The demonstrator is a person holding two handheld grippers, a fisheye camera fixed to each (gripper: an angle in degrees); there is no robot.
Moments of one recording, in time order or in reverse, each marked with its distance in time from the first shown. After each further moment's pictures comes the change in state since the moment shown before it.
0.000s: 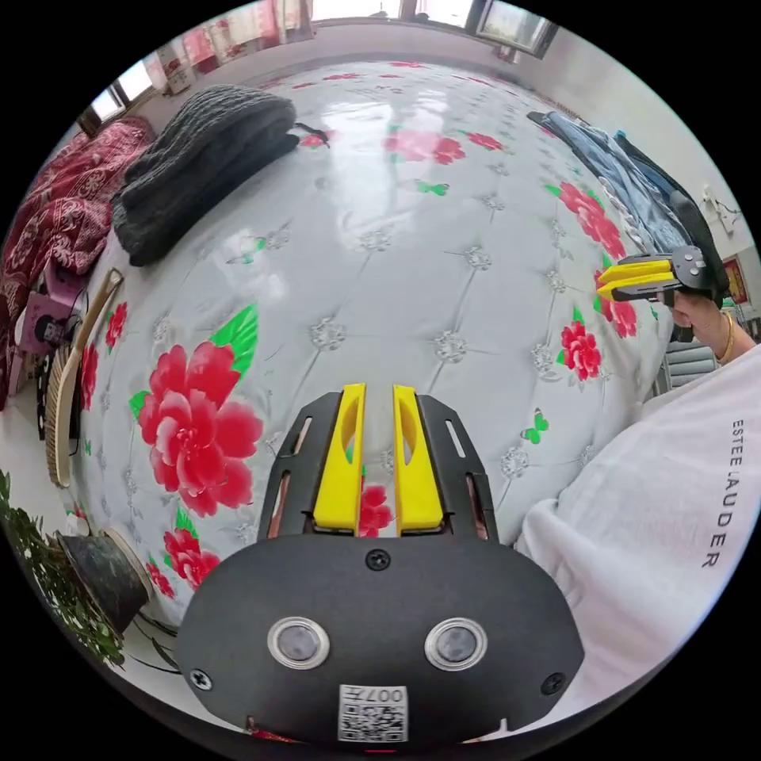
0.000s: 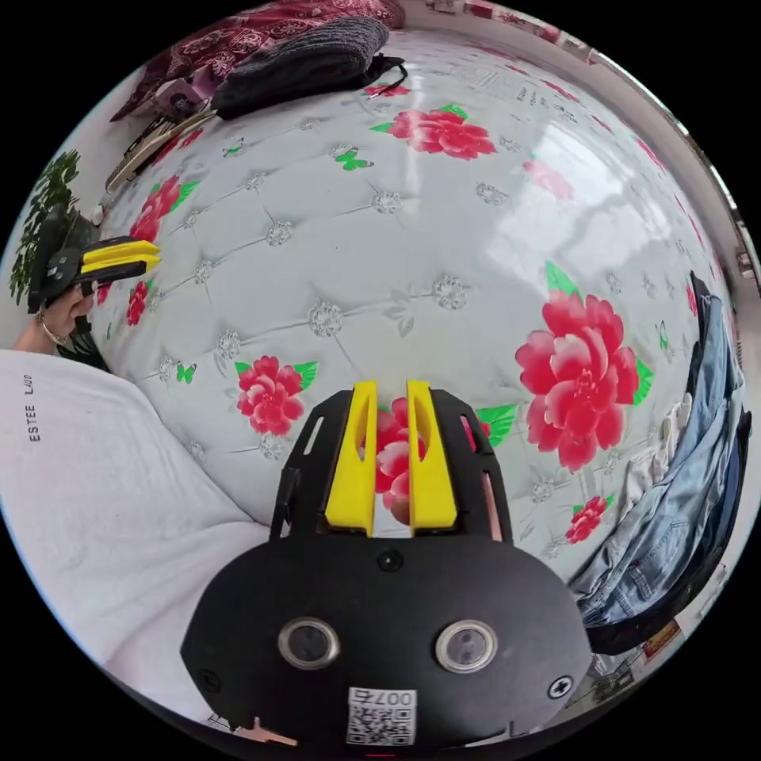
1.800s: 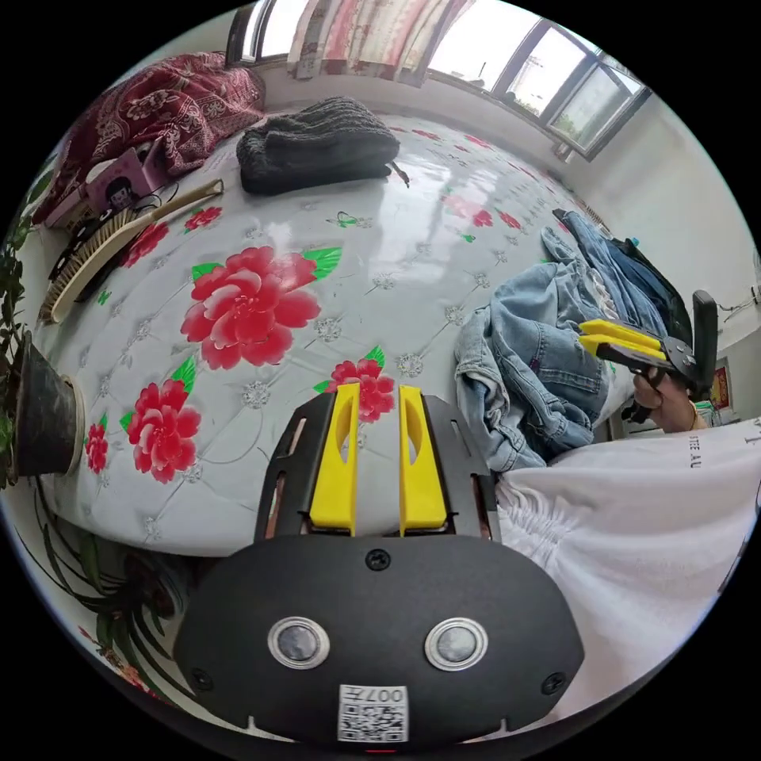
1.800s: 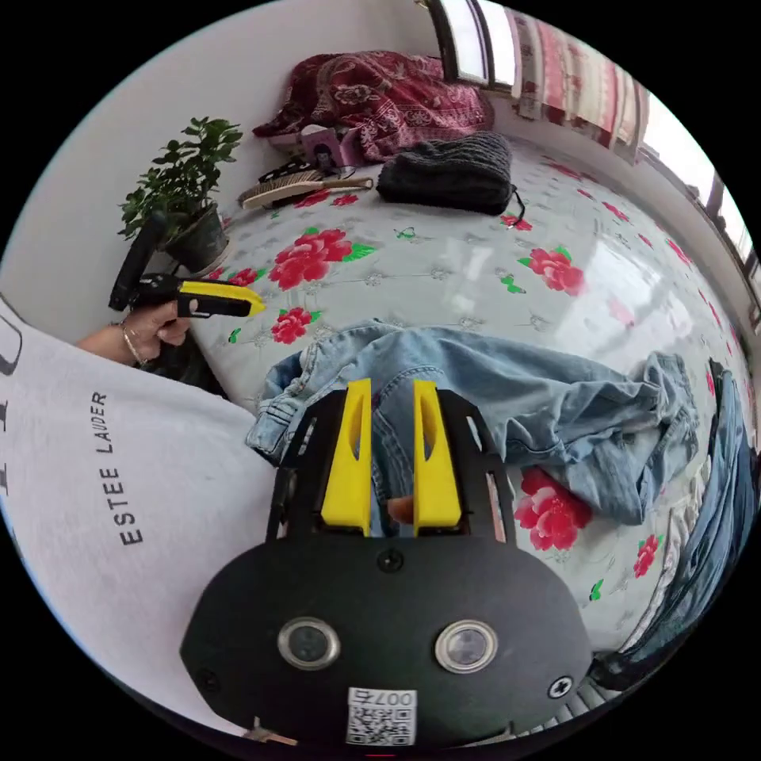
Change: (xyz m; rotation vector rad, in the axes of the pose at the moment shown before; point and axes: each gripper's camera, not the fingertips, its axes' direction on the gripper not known) left arm -0.045 0.189 -0.088 0.217 0.108 -0.301; right arm -0.163 0.161 -0.054 0.473 -0.065 -0.081
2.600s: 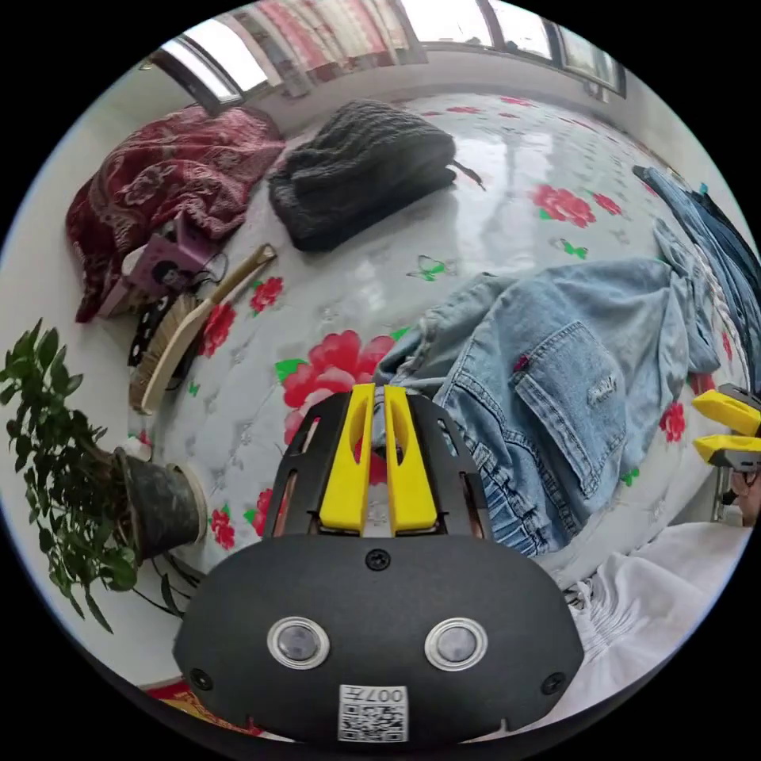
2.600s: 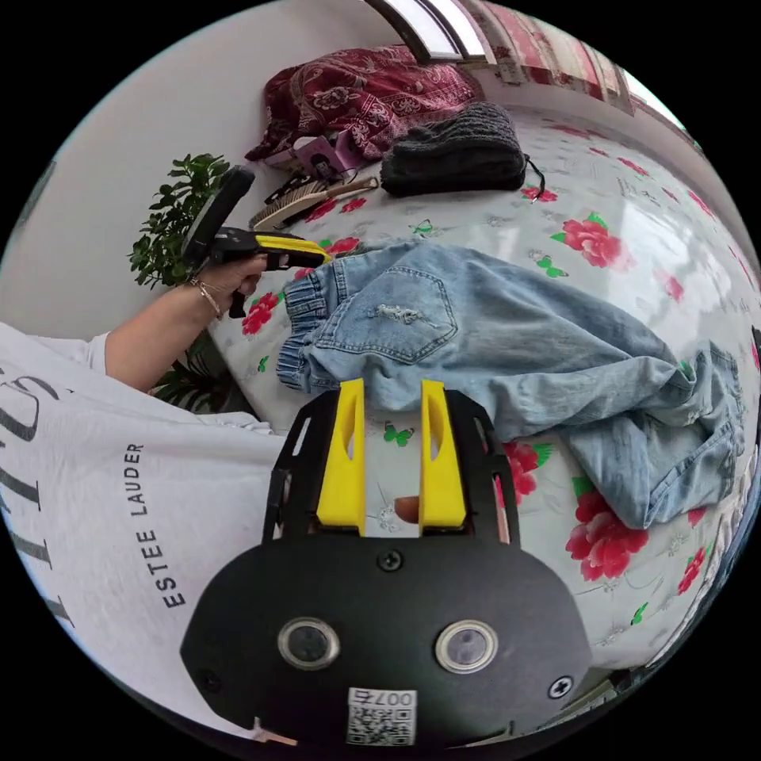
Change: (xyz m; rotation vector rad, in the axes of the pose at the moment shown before) left arm -0.020 -0.090 -0.006 -0.047 -0.498 0.055; right arm 0.003 -0.033 0.013 0.006 -0.178 -0.037
